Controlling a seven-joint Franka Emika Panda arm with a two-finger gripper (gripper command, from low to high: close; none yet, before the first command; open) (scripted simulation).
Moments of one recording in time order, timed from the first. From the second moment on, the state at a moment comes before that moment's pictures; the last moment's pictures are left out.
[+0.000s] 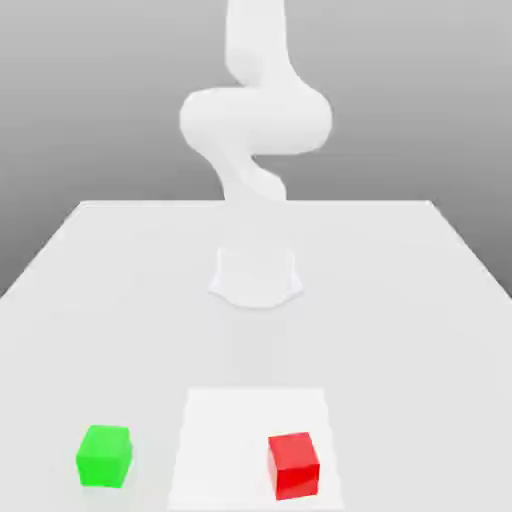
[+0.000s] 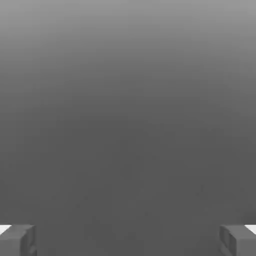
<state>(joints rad) 0.01 -0.71 0.00 -2.32 0.00 2.34 0.79</state>
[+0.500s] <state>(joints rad) 0.05 -0.16 0.02 -2.45 0.00 2.56 0.73</state>
